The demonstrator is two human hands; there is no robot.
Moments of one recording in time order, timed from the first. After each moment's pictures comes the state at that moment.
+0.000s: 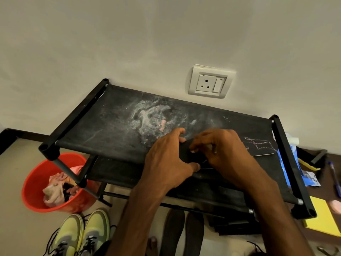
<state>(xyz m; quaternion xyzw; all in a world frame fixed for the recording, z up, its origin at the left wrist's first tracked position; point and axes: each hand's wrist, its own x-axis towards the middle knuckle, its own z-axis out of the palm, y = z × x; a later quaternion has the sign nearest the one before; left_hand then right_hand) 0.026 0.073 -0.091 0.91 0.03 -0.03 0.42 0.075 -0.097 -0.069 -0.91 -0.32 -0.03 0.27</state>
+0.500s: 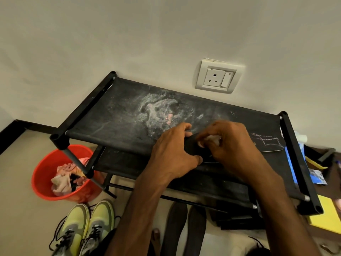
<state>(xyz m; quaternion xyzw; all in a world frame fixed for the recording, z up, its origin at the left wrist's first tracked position) 0.027 0.079 -0.088 0.90 0.03 -0.05 0.44 0.072 -0.093 -0.064 -0.93 -0.27 -0.02 0.26</state>
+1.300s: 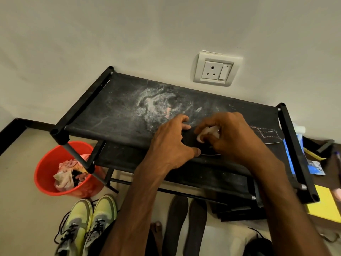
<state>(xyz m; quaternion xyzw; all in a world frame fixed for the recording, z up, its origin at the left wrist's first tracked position) 0.026 0.080 -0.085 0.89 0.02 -0.05 0.46 0.074 -0.096 -0.057 -0.93 -0.26 0.04 0.25</state>
